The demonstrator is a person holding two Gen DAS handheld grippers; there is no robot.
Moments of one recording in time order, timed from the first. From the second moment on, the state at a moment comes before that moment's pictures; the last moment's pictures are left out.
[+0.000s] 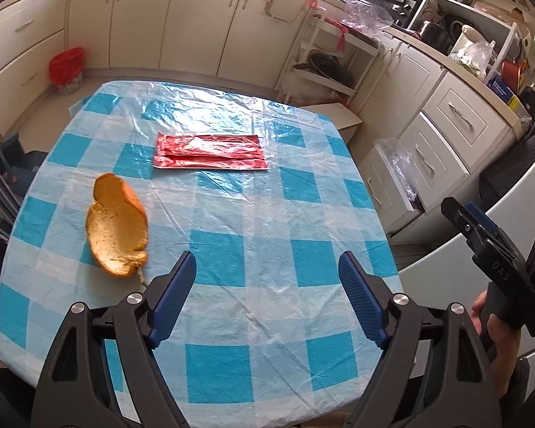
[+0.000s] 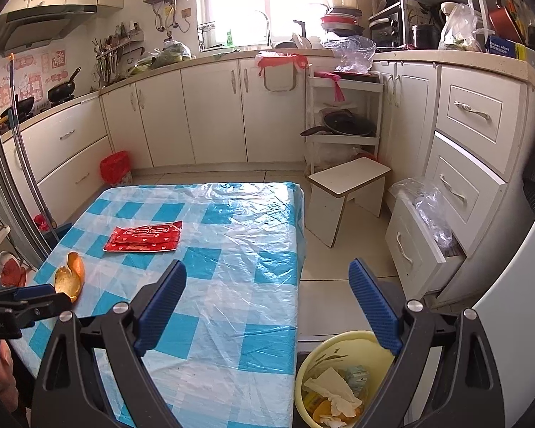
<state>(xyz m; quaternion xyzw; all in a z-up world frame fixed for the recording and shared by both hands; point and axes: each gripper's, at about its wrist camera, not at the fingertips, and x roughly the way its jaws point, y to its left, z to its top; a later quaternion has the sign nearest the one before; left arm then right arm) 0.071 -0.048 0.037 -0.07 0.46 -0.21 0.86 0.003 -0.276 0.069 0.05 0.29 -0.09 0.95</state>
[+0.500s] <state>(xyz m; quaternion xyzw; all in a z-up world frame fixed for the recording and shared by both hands) 0.099 0.024 0.028 -0.11 0.46 -0.15 0.87 0.029 -0.233 0.062 0.02 0.31 -0.06 0.95</state>
